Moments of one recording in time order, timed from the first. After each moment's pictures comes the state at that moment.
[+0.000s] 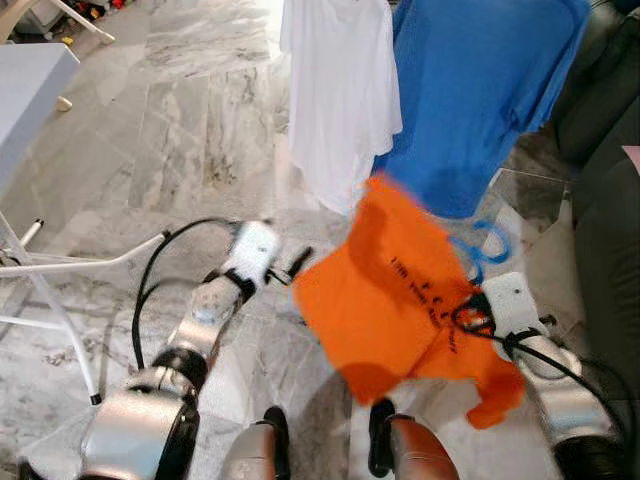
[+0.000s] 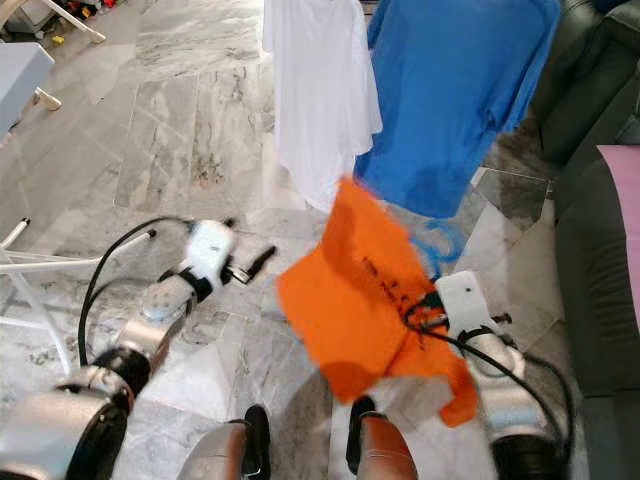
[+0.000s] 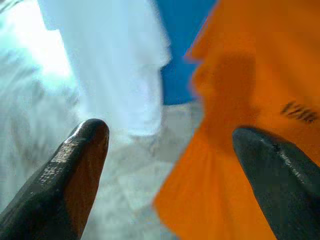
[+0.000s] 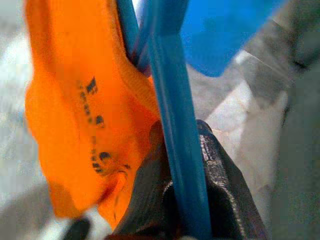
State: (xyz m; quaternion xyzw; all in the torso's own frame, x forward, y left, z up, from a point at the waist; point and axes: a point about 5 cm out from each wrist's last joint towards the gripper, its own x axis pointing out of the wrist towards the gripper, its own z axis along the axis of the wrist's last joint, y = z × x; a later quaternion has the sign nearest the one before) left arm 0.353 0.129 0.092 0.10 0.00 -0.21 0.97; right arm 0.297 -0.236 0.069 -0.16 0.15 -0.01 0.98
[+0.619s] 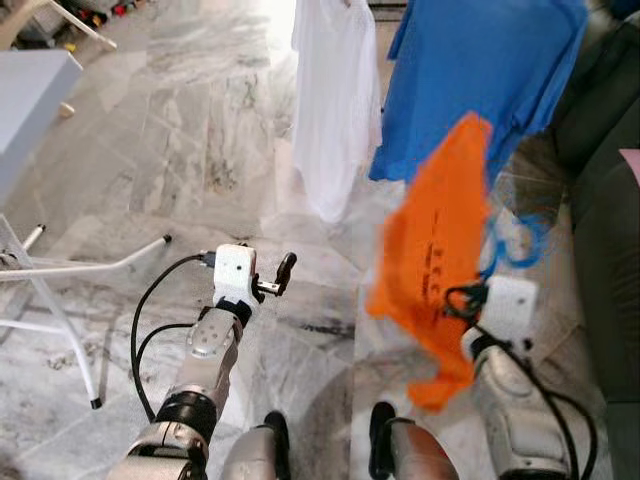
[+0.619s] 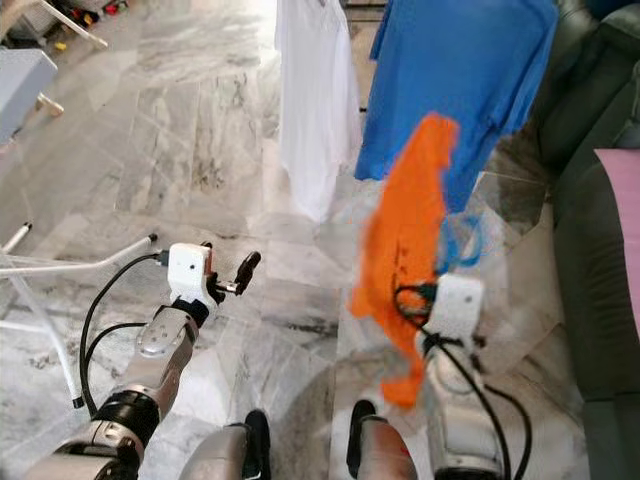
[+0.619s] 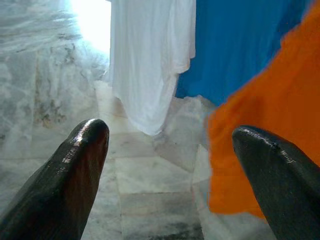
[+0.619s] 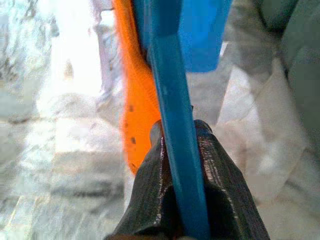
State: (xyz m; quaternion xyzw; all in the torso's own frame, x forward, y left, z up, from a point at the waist) left arm 0.329 0.131 0.070 -0.01 0.01 -0.13 0.99; right arm 0.276 -0.188 0.073 0.02 0.12 -0.11 0.99
